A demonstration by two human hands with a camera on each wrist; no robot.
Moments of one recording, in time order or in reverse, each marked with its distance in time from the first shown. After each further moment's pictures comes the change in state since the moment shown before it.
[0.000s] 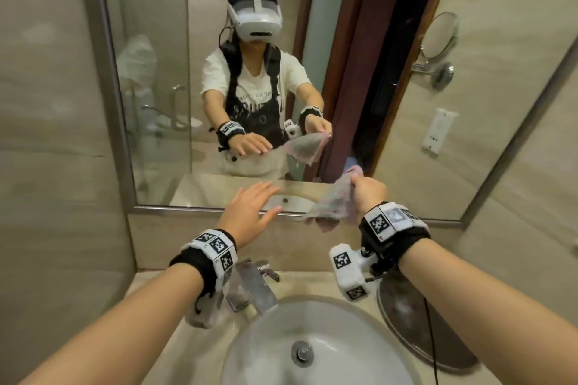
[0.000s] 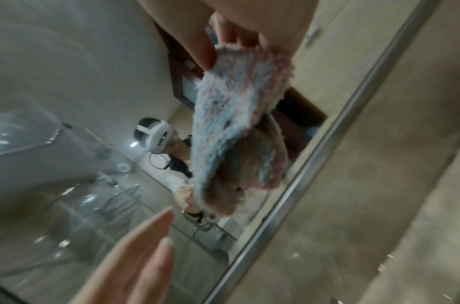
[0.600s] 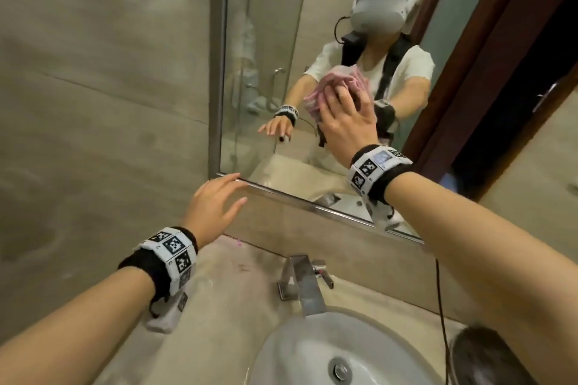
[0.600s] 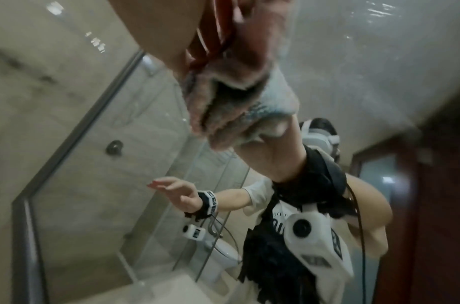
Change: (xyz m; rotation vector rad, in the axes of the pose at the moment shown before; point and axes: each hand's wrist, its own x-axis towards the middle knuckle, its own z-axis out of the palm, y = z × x) left_hand -0.104 -0.081 -0.063 0.177 0.242 -0.378; right_hand 0.012 -0.083 0.164 -1.112 0.125 -1.653
